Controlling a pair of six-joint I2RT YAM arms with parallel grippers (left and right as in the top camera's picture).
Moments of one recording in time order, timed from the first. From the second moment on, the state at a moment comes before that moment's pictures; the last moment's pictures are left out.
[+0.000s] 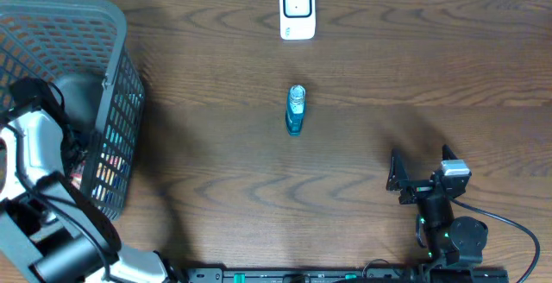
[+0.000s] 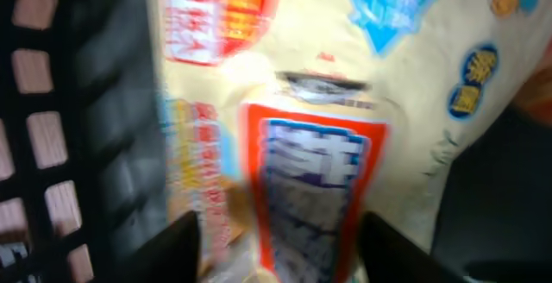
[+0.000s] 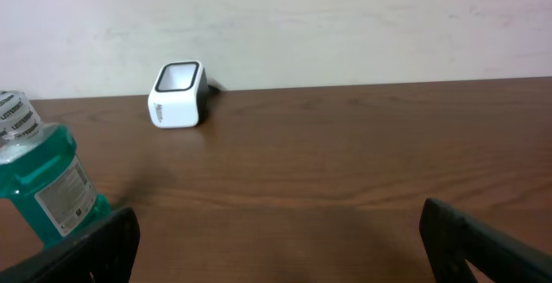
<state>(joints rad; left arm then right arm) 0.58 1.74 1.19 -0.94 -0.33 -0.75 -0.04 0.01 0.01 -0.06 -0.14 0.09</state>
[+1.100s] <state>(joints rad) 0.57 1.74 1.05 -0.79 -0.44 -0.70 -0.04 0.01 0.01 -0.06 -0.14 0.09</state>
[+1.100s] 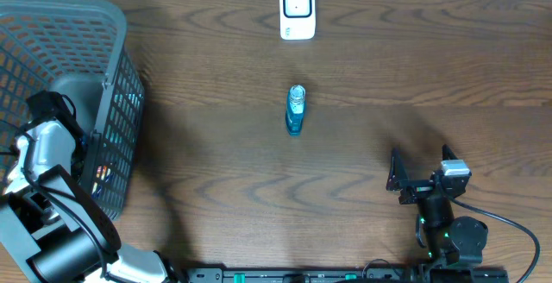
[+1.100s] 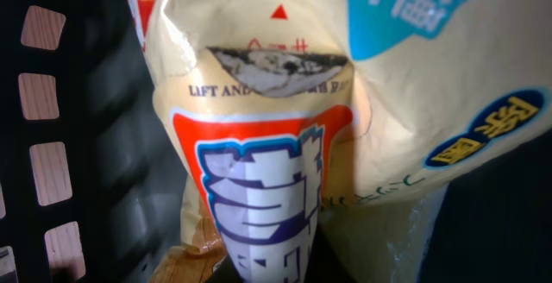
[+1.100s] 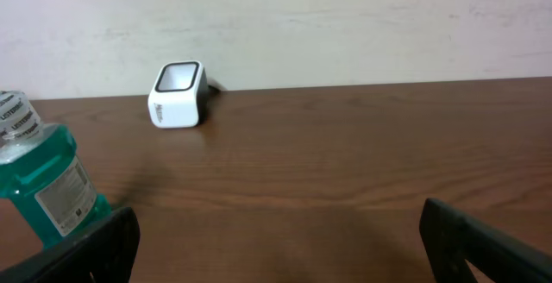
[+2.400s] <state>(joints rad) 0.03 0.93 1.25 -0.69 0.21 -0.55 -0.04 0.01 0.01 -0.06 -0.14 0.09</state>
